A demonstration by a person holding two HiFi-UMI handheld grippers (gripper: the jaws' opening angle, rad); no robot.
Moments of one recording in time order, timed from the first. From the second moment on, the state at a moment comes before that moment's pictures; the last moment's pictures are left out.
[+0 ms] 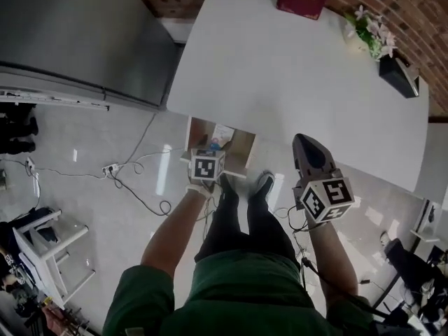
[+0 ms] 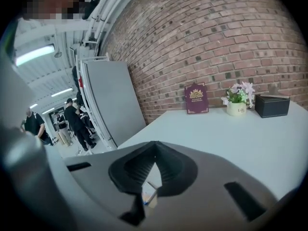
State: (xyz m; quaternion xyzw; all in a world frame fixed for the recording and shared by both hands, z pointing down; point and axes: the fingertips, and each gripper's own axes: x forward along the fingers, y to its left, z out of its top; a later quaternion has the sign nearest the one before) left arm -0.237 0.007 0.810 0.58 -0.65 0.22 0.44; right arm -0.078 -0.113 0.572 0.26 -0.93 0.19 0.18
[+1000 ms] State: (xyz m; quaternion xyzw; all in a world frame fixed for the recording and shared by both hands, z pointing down) left arm -0.248 -0.110 0.394 0.65 -0.74 0.06 0.12; right arm -0.095 -0.186 0.353 0.24 -0.96 0.10 0.03
